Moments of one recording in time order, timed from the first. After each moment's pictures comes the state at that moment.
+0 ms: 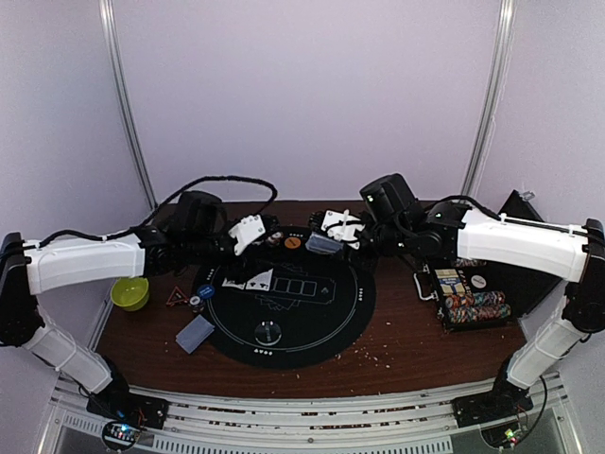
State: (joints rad) left arm -0.74 1.44 0.97 -0.10 0.14 0.57; right arm 0.87 1.54 1.27 -0.41 0.11 -0.55
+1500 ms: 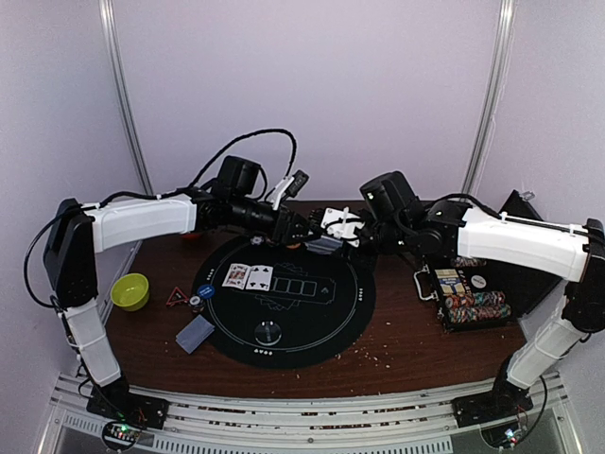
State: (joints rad) left arm -0.69 1.83 1.47 -0.18 0.66 -0.12; right arm 0.87 1.54 1.29 -0.41 0.10 -0.55
